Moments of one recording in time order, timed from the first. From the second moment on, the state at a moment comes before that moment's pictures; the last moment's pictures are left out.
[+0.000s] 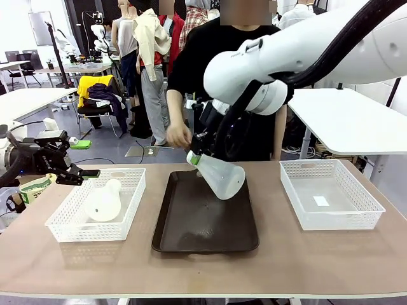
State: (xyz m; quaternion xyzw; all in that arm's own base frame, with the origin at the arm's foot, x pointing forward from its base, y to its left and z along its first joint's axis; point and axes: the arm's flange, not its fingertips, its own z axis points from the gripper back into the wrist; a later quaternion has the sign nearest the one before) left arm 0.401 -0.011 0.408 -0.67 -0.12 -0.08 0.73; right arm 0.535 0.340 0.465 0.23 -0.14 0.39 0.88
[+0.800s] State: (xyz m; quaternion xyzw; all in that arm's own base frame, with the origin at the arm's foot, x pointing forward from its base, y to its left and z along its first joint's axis) left arm 0.401 -0.011 0.408 -0.67 -0.12 -0.08 0.73; right arm 0.524 0.312 0.463 0.44 -0.30 0.58 0.61
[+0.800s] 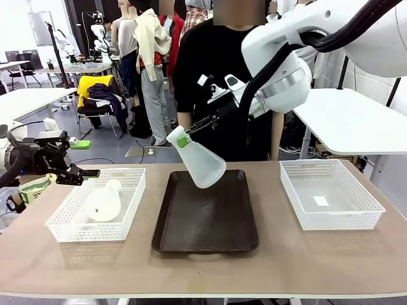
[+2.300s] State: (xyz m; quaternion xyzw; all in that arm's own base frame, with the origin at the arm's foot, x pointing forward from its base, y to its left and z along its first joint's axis) left arm 0.401 -0.011 0.408 -0.67 -0.12 -0.08 0.73; right arm 0.576 0.291 0.383 0.53 -0.38 0.62 0.44
